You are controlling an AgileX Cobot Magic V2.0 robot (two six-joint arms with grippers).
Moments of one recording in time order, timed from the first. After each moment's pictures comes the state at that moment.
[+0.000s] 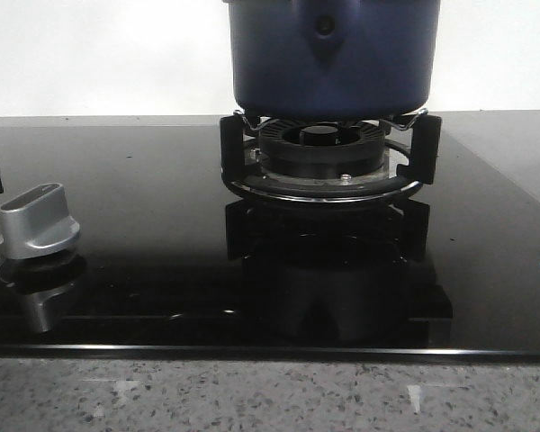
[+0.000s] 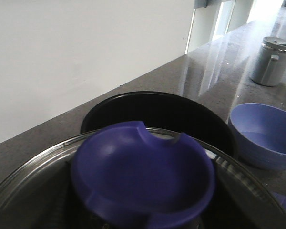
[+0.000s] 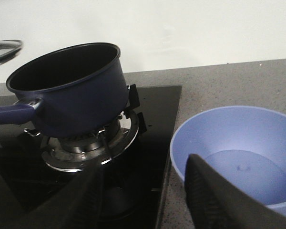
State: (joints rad) left arm -0.25 1.33 -1.06 -1.52 0.73 1.57; right arm -0.12 0.16 -0.47 0.51 0.62 -0.32
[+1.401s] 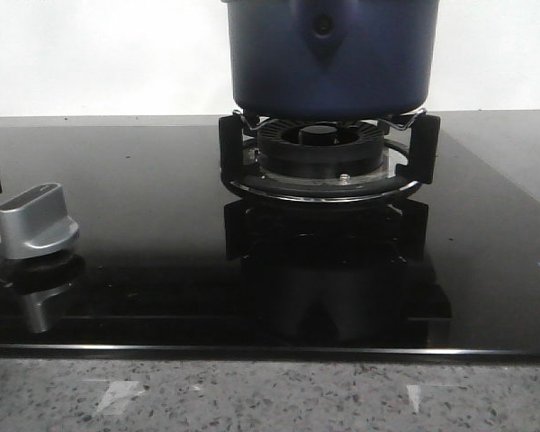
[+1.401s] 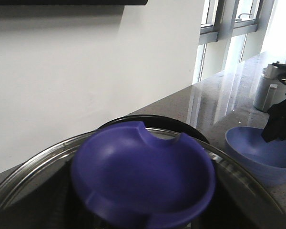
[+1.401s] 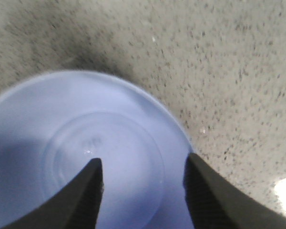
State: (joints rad) left arm -0.21 1.10 -0.93 -1.60 0.70 1.62; right arm -0.33 1.22 -1.04 0.10 1.00 0.17
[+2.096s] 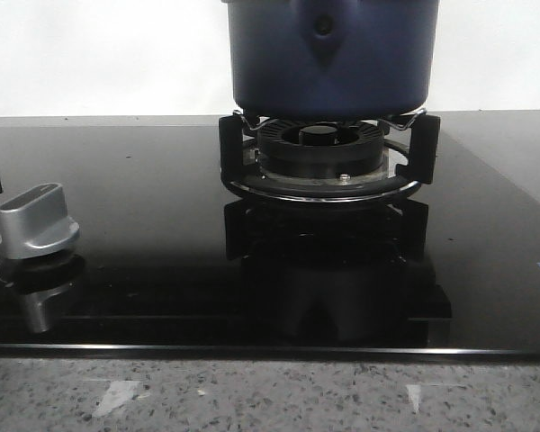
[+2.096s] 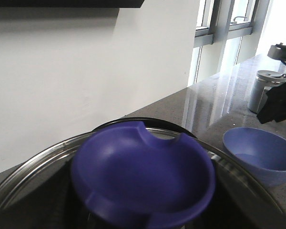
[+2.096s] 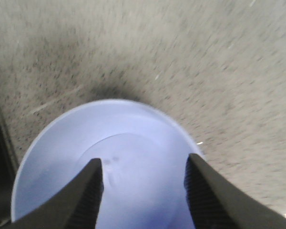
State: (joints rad) left arm -0.23 1.10 -0.93 -1.61 0.70 1.62; right arm -0.33 1.17 -1.13 0.05 1.02 0.18
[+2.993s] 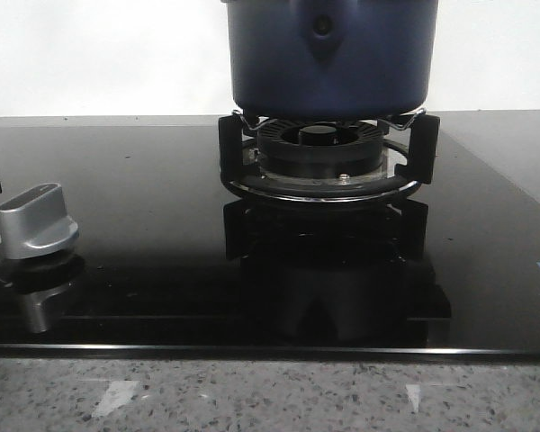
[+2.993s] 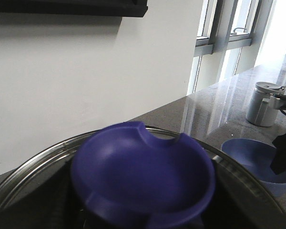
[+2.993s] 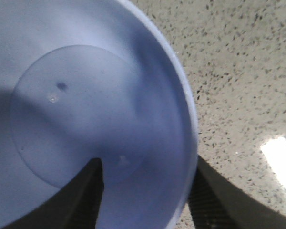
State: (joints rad) left arm -0.23 1.10 -0.93 -1.66 0.70 1.62; right arm -0.33 1.17 -0.96 0.07 1.09 0.24
